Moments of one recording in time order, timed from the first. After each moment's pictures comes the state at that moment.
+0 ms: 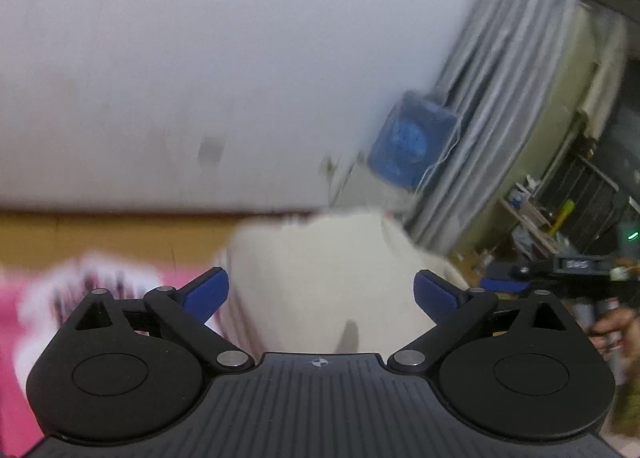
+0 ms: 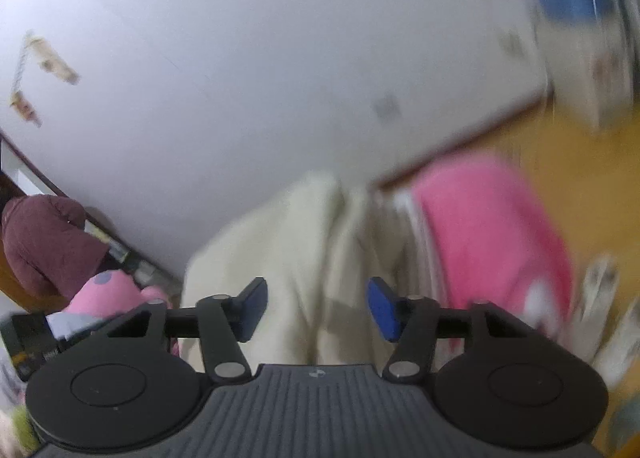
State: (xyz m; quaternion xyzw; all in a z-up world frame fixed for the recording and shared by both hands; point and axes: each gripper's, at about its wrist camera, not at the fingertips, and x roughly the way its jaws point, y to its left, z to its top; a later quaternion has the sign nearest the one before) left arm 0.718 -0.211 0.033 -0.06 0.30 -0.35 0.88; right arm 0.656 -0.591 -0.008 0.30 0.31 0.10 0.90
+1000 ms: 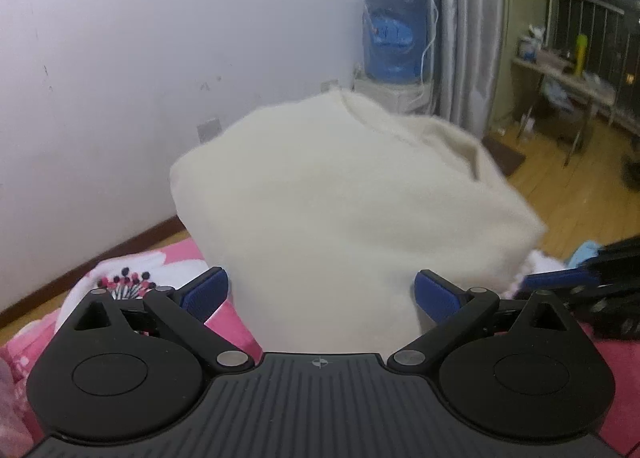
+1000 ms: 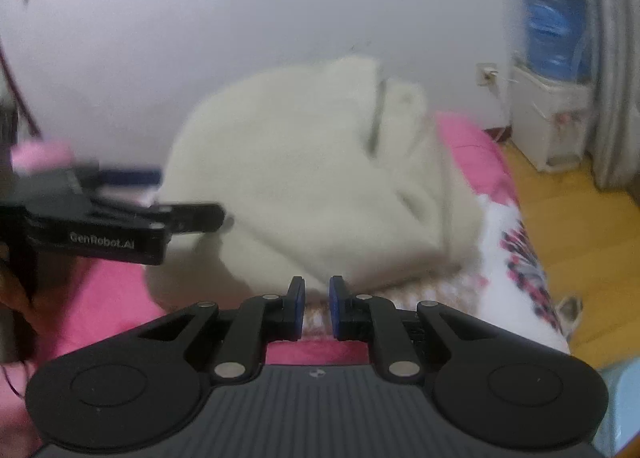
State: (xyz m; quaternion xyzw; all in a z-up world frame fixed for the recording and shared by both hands) left arm 0.625 -0.260 -0.036 0.17 0.30 -0.34 0.88; right arm 0.528 -0.464 -0.074 0.18 0.35 0.00 0.92
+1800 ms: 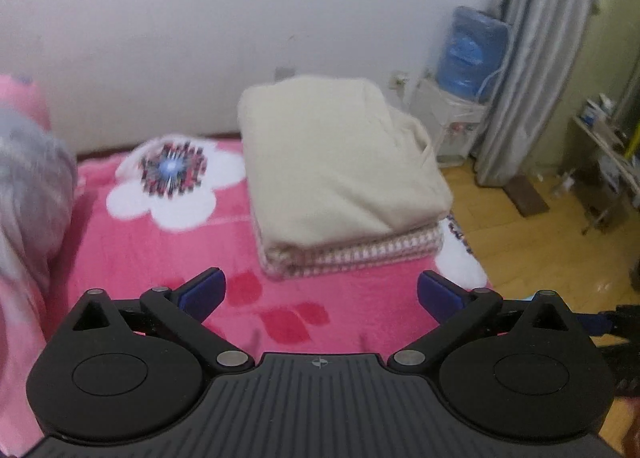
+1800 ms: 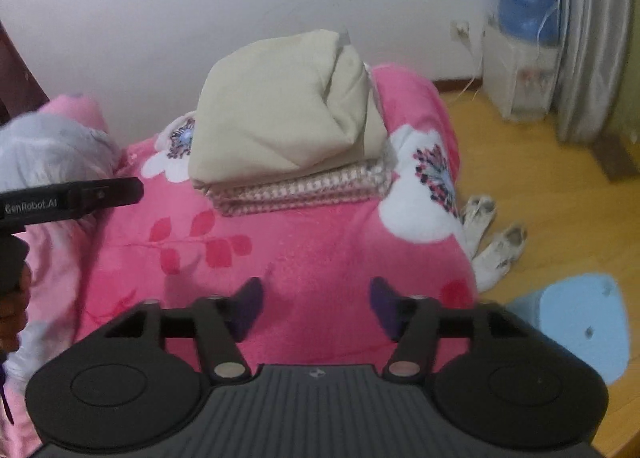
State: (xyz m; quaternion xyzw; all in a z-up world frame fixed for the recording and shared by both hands) left arm 0.507 -0.240 0.020 0.03 0.41 -0.18 0.89; right arm 0.425 -0.462 -0.002 0.12 0.45 -0.01 0.88
